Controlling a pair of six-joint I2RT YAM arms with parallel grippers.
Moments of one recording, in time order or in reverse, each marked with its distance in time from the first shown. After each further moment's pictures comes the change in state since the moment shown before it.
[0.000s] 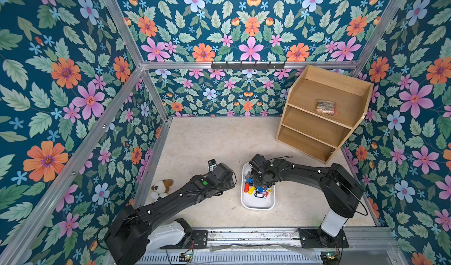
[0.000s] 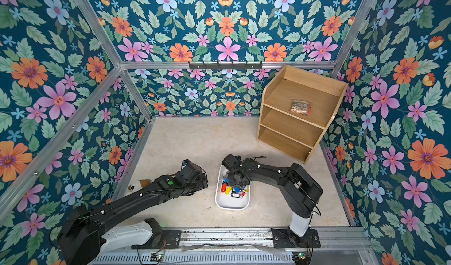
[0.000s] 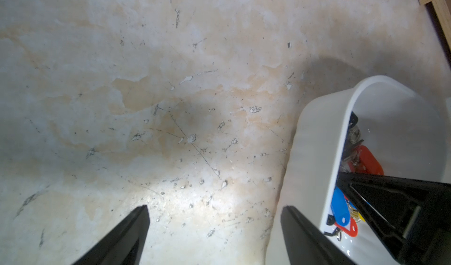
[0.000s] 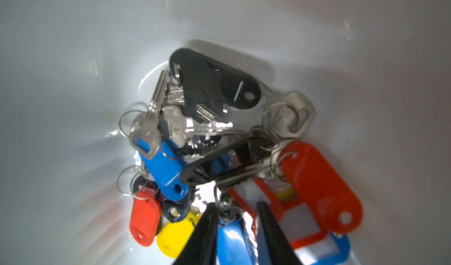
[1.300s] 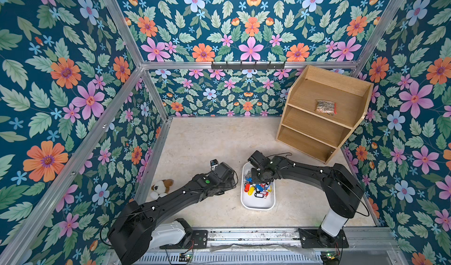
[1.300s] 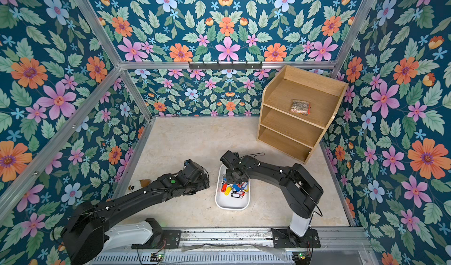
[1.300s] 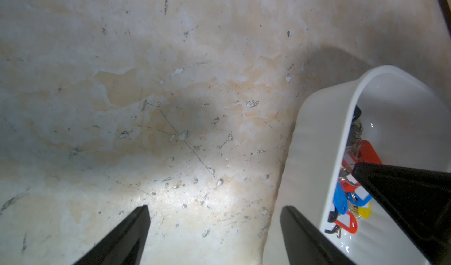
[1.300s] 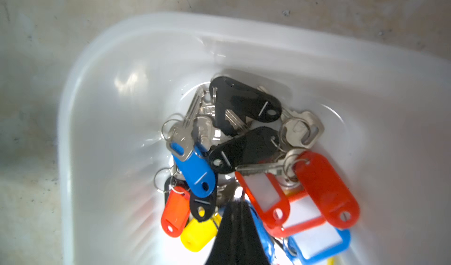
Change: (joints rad) left arm 0.000 0.037 0.010 0.014 0.031 0.003; right arm 0.000 -0.032 0.060 -0.037 0.001 -0.019
